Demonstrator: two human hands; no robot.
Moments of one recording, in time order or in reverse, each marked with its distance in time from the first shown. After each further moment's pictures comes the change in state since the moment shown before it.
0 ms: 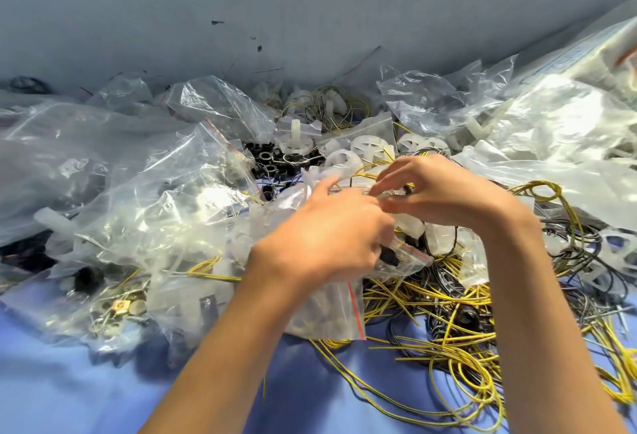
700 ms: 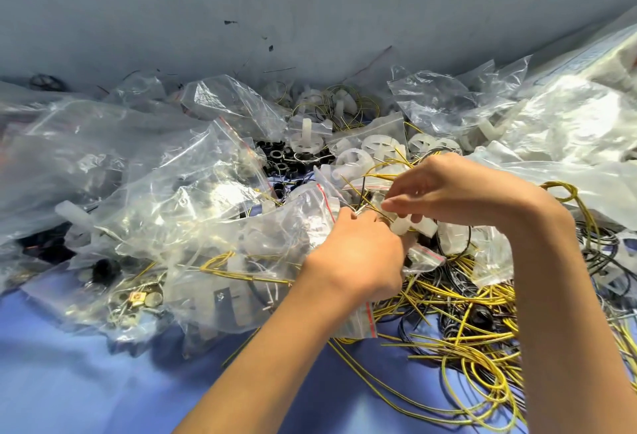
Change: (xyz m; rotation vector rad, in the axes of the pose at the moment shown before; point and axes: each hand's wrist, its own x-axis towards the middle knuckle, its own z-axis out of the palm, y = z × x) left_hand 0.006 0.016 0.033 0.178 -0.082 -0.057; right_hand -0.008 -0.009 -0.007 0.096 -0.097 0.059
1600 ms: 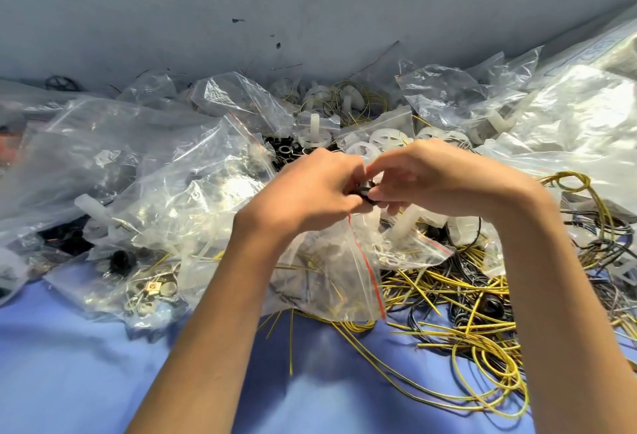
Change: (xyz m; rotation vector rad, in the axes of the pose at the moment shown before) left_hand -0.023 -0.062 -0.036 -0.522 0.200 -0.133; right_hand 0.003 -0.028 0.008 0.087 -0.001 -0.135
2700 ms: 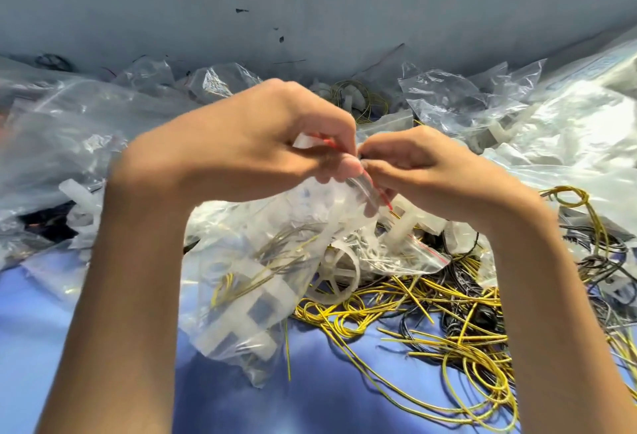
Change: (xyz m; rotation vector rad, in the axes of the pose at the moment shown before) left_hand -0.037 0.005 -0.069 -0.058 0.058 0.257; right_hand 0.001 -0.017 0.000 0.170 0.098 -0.204
